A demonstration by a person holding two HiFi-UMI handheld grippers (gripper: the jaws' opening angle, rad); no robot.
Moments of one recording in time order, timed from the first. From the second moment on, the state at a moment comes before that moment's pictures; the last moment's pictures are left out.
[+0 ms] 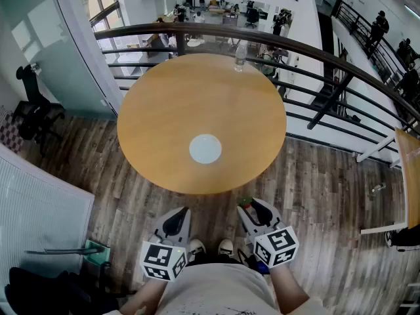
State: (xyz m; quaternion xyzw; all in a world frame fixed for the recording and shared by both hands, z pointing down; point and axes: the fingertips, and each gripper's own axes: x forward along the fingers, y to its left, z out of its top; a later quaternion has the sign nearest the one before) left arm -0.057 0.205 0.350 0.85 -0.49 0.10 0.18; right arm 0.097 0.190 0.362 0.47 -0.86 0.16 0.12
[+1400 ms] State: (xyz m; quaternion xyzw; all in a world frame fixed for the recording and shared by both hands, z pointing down) left arm -0.002 0.240 0.340 0.83 -0.52 0.11 0.15; right arm 0.146 0.221 0.370 0.43 -0.88 0.17 0.11
